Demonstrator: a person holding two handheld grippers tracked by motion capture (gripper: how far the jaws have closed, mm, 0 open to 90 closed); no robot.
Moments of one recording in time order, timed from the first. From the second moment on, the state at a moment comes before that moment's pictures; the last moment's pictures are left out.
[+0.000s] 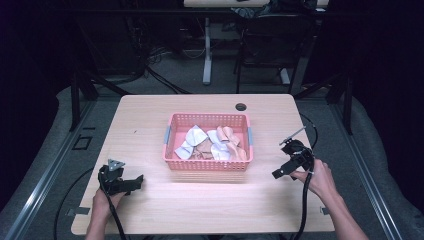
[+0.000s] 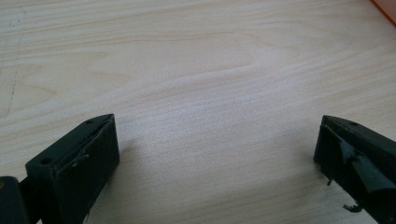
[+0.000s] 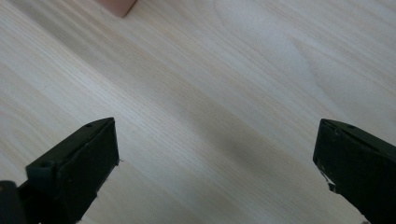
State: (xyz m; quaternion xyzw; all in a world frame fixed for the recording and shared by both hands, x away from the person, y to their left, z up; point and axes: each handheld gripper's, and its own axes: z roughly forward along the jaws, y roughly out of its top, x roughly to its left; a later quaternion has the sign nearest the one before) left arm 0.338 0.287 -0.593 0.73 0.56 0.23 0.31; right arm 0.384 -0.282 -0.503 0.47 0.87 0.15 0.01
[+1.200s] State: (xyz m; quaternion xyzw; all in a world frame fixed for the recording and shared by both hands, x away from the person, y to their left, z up) left arm 0.338 0.287 -0.593 0.73 0.56 0.24 0.31; right arm 0.442 -0.161 -0.425 0.38 0.91 0.20 0.03
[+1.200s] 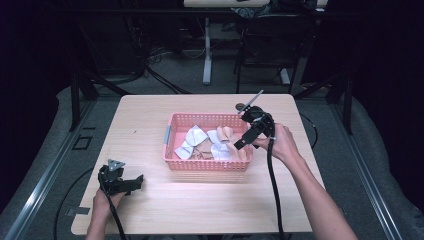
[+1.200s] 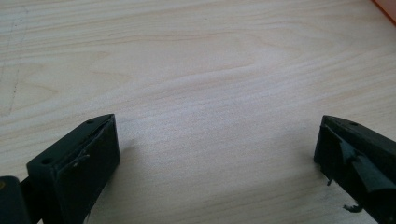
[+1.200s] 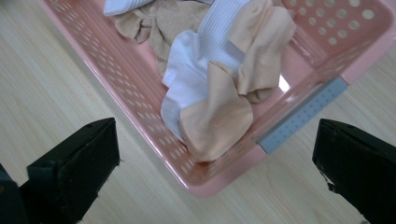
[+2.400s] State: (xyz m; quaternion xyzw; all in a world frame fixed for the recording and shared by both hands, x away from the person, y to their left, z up) left arm 0.337 0.287 -0.593 0.73 0.56 0.24 0.31; right arm 0.465 -0.132 -0.497 0.42 0.90 0.14 -0.01
